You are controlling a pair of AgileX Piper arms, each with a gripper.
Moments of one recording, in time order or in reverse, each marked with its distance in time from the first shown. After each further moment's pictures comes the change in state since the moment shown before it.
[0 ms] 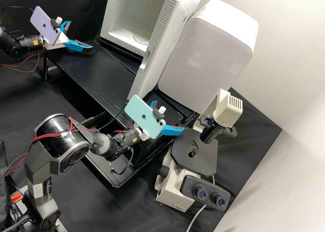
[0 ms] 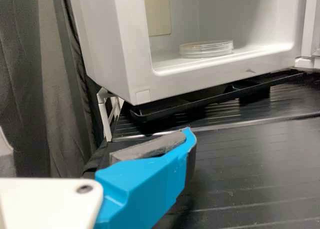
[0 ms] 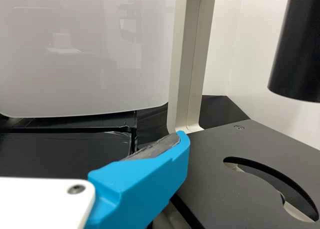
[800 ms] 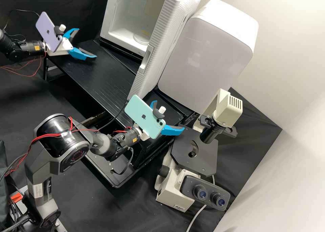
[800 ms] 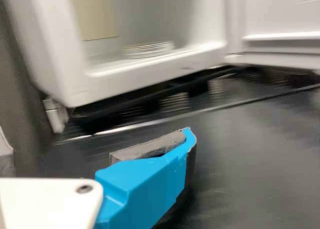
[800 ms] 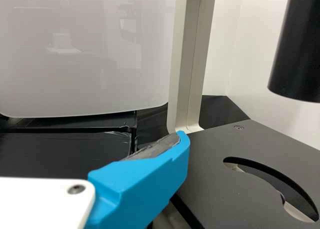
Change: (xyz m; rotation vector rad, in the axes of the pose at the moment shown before) left arm -0.011 -0.009 0.040 0.032 -0.189 -0.037; right arm 0.000 0.000 0.000 0.000 0.000 0.000
